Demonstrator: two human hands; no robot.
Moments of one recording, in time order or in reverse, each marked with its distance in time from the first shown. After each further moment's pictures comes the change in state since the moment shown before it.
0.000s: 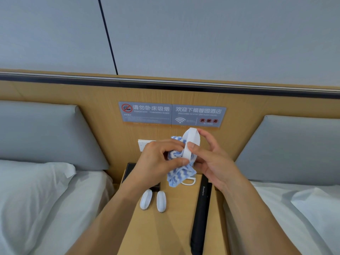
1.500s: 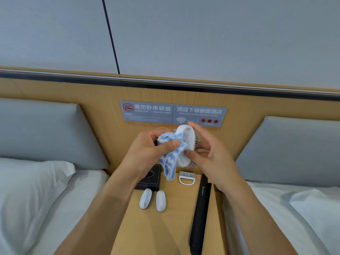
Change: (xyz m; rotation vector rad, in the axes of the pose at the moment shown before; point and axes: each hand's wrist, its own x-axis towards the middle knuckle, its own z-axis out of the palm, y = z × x) left_hand 0.005 -0.002 -0.023 -0.568 -0.010 -0.243; right_hand -0.012 -0.006 0.012 -0.666 0.095 -0.357
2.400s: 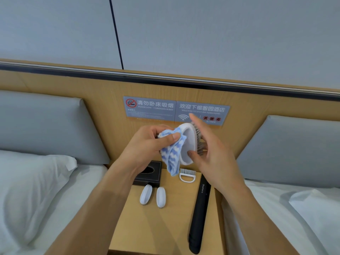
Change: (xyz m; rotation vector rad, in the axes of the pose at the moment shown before) left_hand -0.002 0.007 -0.006 0.095 0.008 -0.053; right_hand -0.013 -0.014 0.004 -0.426 0.053 -0.205
